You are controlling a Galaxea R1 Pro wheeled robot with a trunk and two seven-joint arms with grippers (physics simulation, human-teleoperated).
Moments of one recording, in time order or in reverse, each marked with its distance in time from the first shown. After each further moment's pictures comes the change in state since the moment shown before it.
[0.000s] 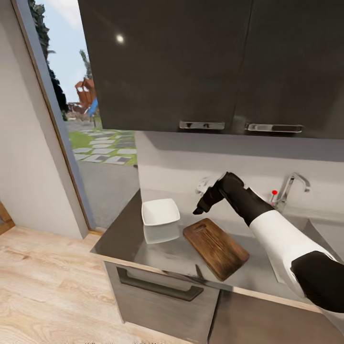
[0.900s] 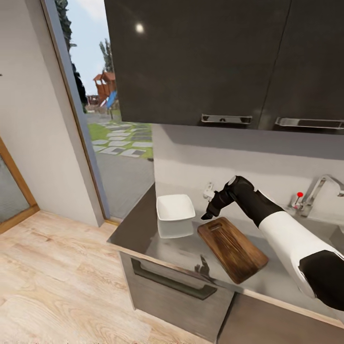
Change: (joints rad) left arm 0.000 -0.002 -0.003 0.001 0.000 0.002 0.000; right arm 0.000 -0.065 0.008 0.068 0.008 -0.172 0.077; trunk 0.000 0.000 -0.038
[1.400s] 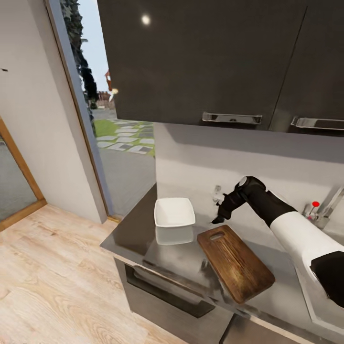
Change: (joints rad) left arm 0.000 -0.001 0.002 0.021 0.000 0.000 0.000; right arm 0.000 -0.076 -0.001 0.000 0.039 -0.085 0.125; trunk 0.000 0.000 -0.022
